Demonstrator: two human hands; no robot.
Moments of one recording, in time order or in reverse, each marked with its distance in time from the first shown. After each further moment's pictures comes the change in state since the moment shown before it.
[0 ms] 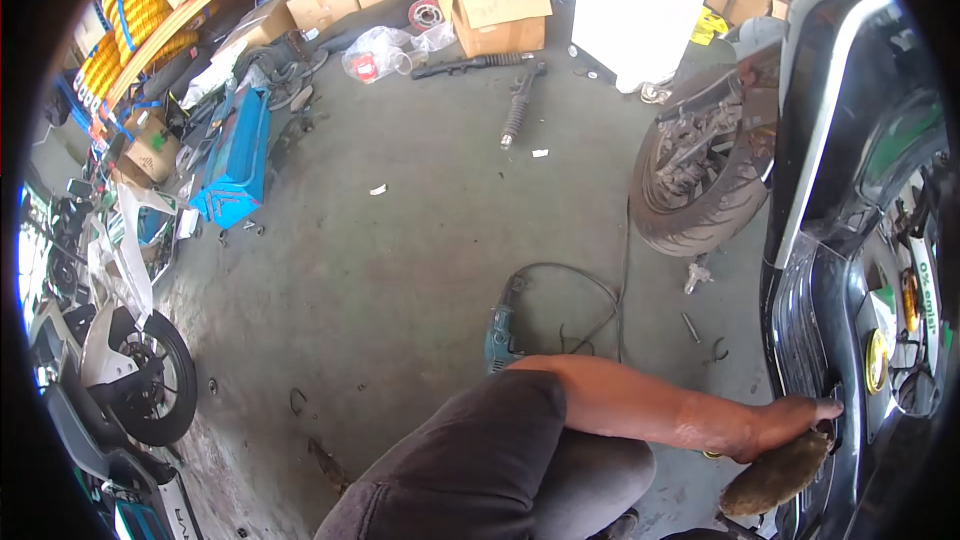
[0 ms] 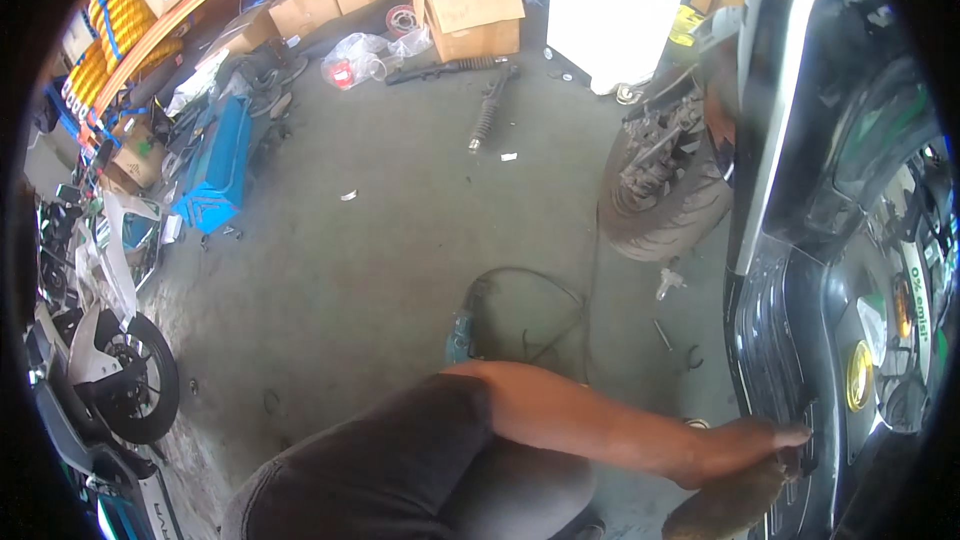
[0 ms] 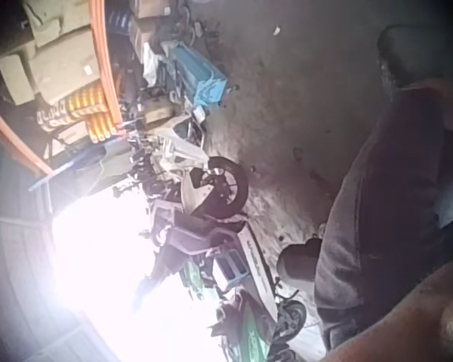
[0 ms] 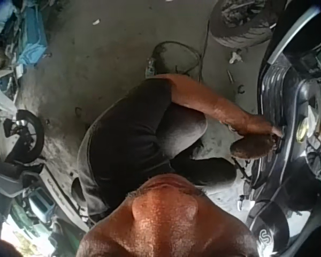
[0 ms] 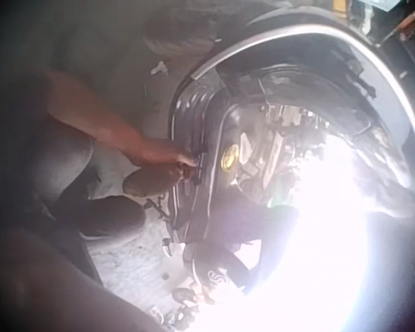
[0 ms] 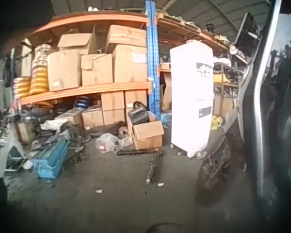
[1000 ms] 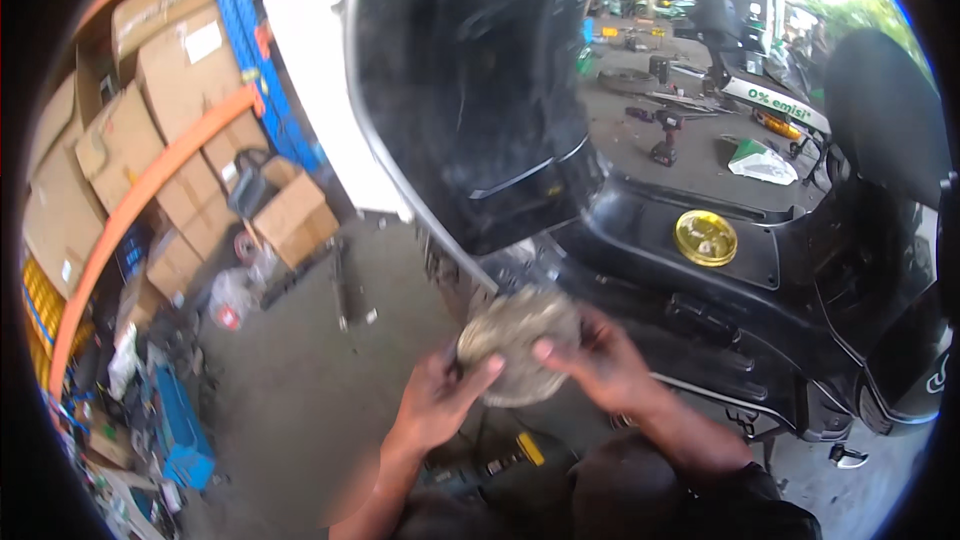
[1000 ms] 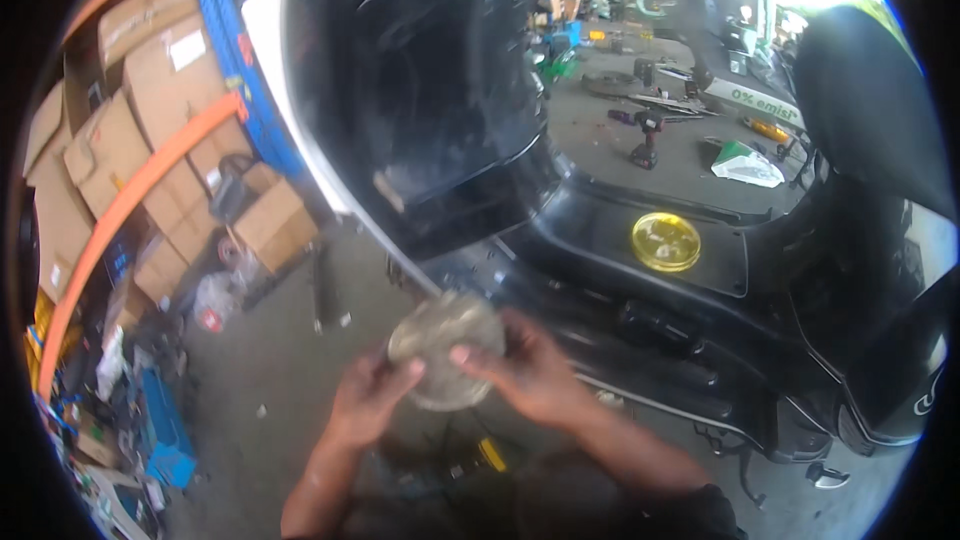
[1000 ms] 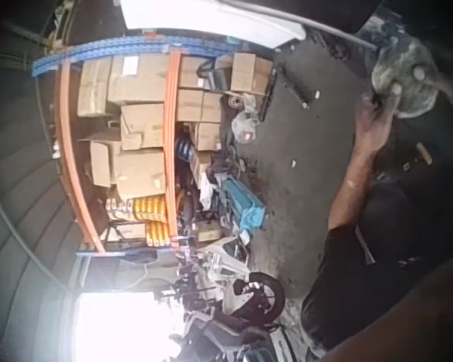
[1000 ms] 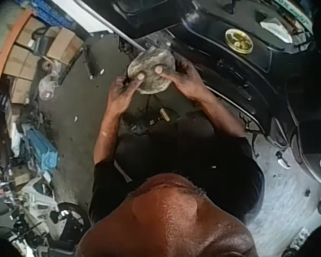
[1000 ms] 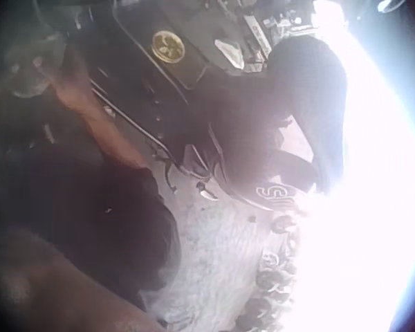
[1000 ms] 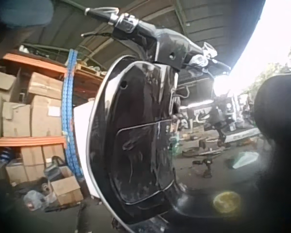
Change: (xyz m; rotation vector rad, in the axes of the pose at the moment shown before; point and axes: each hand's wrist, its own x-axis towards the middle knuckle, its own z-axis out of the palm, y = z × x) left_hand -0.130 0.081 0.006 1.149 0.699 0.437; right_hand 0.105 -0.135 0.053 0.823 -0.546 -0.458
